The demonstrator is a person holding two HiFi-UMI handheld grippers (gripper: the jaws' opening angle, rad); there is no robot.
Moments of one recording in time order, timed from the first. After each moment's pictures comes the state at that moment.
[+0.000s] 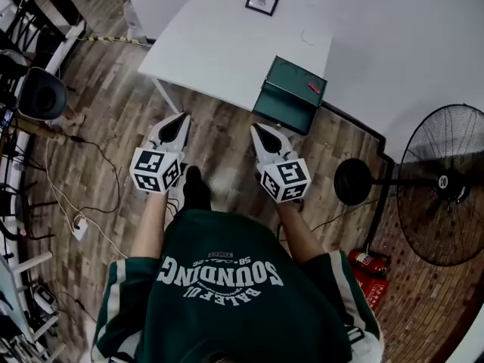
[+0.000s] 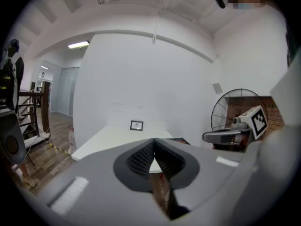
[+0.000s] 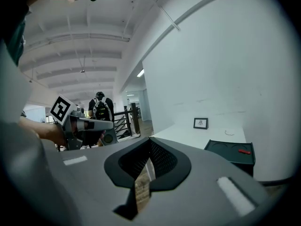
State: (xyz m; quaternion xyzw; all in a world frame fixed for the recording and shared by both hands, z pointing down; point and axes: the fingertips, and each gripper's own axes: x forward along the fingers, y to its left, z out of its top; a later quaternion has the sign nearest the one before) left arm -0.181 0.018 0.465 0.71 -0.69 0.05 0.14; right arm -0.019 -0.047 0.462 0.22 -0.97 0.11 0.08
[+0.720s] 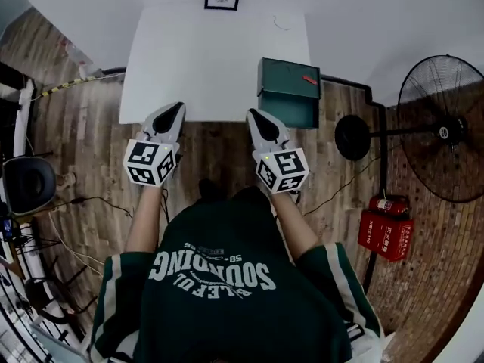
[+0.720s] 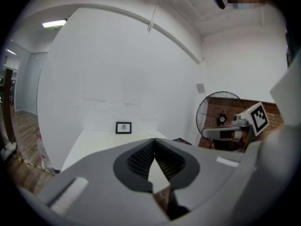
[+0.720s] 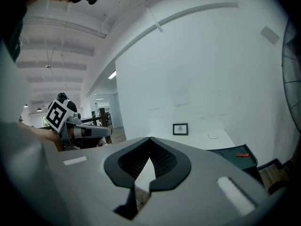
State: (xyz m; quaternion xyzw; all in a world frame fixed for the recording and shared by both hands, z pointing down) left arm -0.298 -0.133 0.469 0.82 -0.54 0.07 0.14; right arm -0.127 -0.141 0.451 0.41 -0.90 0.13 0.05
